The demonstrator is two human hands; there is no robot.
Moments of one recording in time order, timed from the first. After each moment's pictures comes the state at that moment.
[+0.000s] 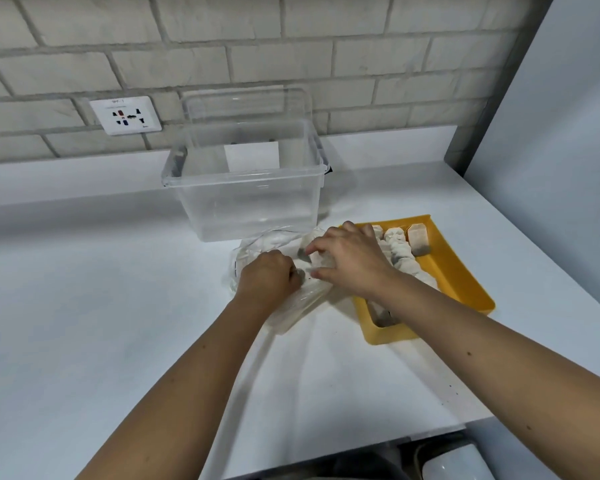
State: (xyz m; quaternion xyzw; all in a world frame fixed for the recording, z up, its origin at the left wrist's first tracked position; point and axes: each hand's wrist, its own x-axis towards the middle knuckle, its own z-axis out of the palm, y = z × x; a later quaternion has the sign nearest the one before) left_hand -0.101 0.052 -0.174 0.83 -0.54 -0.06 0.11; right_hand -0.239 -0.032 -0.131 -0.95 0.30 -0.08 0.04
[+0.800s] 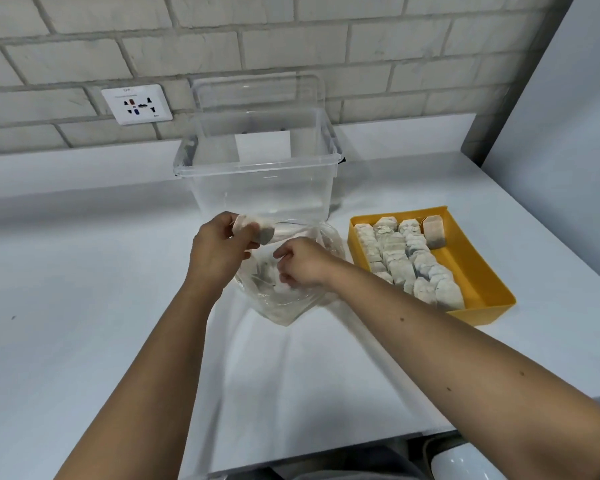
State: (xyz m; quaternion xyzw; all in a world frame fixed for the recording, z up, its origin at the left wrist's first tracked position) left_hand -0.052 0.102 -0.131 0.74 -0.31 -0.23 0.55; right_hand -0.162 -0.006 -0.163 -0.82 0.38 0.00 0.43
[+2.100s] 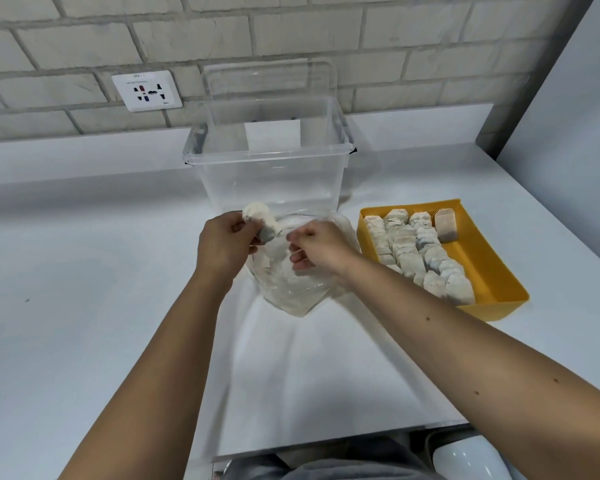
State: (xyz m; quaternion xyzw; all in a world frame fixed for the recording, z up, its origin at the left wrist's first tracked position) left_hand -0.052 0.102 -0.138 0.75 -0.25 -0.23 0.56; right_hand -0.166 -0.008 -0.161 -0.65 0.41 -0.15 0.63
